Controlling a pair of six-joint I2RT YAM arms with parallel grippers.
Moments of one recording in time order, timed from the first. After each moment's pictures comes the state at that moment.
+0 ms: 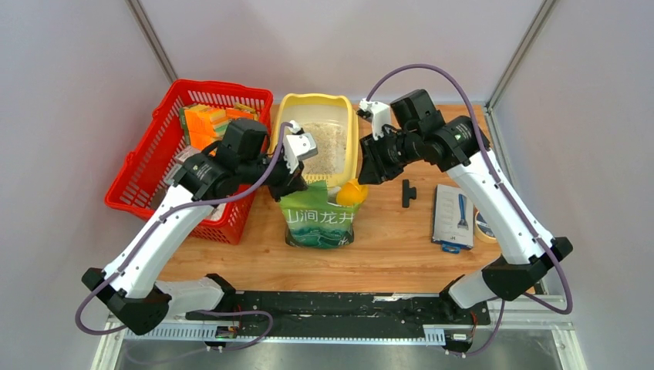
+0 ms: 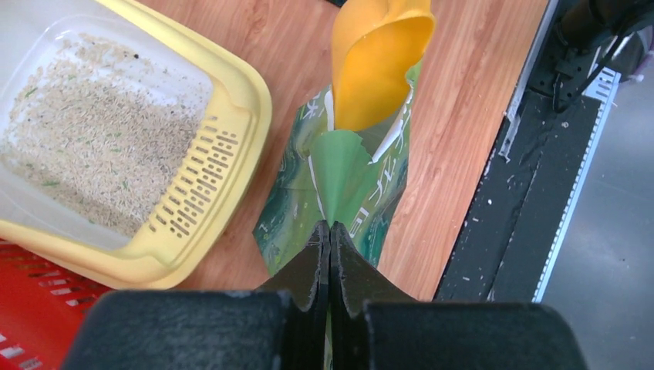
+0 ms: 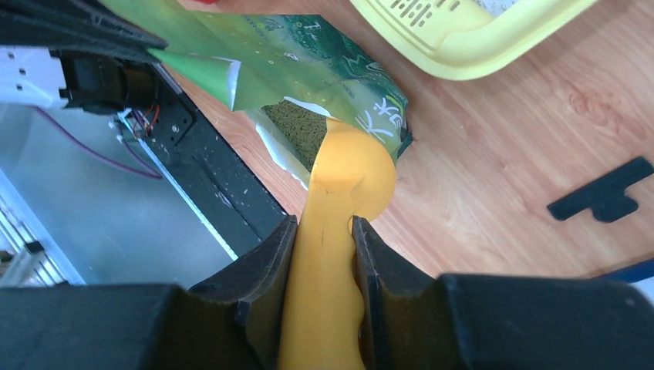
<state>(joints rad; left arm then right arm) -0.62 1.21 1.49 -0.96 0.48 0.34 0.61 1.48 1.88 -1.26 -0.38 0.05</state>
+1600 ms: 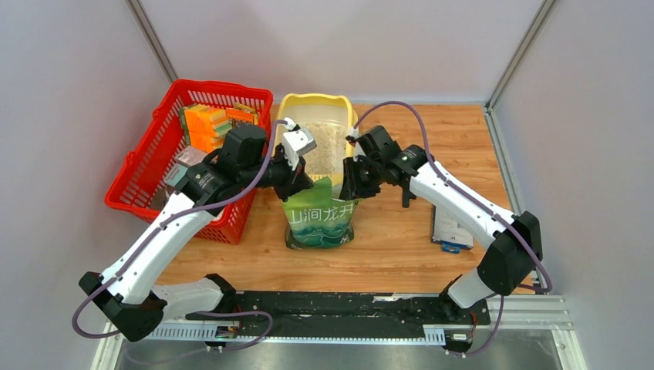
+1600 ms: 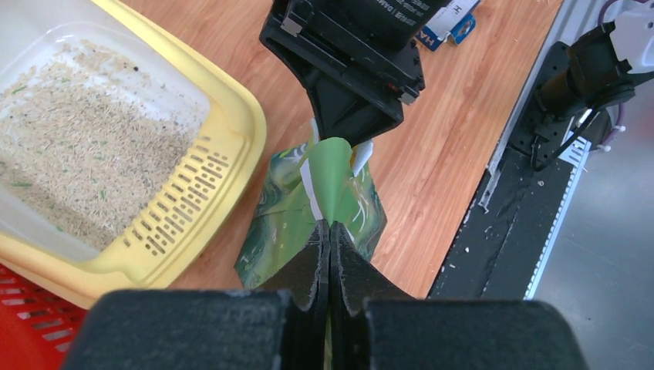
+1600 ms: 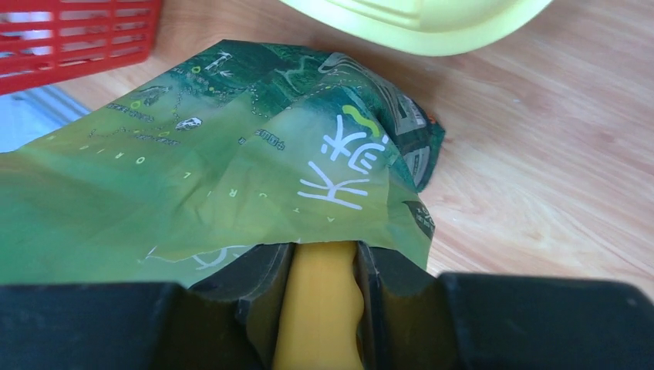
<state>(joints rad) -0.64 1.14 1.37 -0.77 0.42 0.13 0.72 1.56 1.45 -0.87 -0.19 0.49</state>
